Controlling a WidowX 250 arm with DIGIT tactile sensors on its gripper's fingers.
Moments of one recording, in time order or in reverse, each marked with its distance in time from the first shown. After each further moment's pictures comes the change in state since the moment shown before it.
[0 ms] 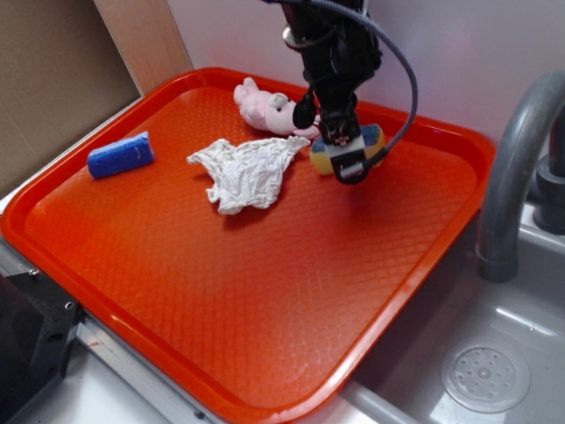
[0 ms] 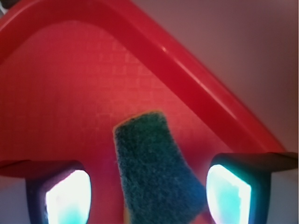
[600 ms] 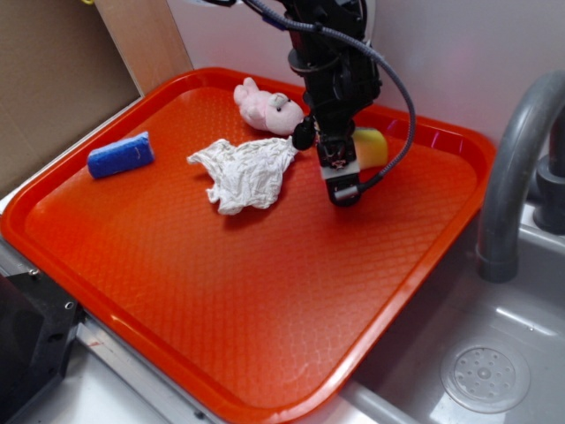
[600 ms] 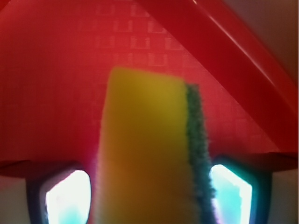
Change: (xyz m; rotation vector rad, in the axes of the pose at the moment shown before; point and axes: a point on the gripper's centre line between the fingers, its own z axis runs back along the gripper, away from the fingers) arm -0.006 -0.003 -0.017 -0.028 0.064 0.002
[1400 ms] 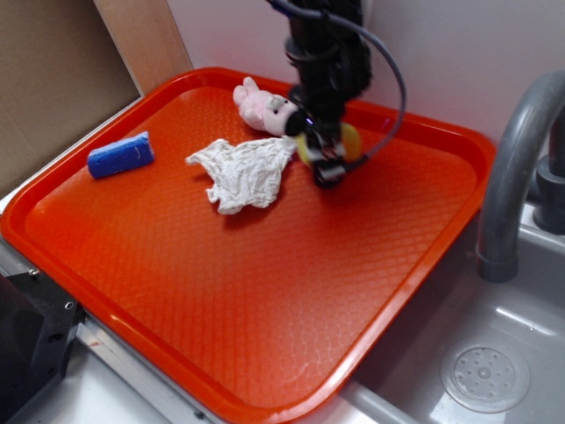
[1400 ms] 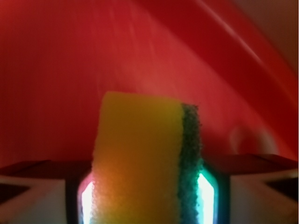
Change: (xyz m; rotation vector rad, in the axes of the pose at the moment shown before) arm -0.019 0.013 0.026 0.035 0.121 0.113
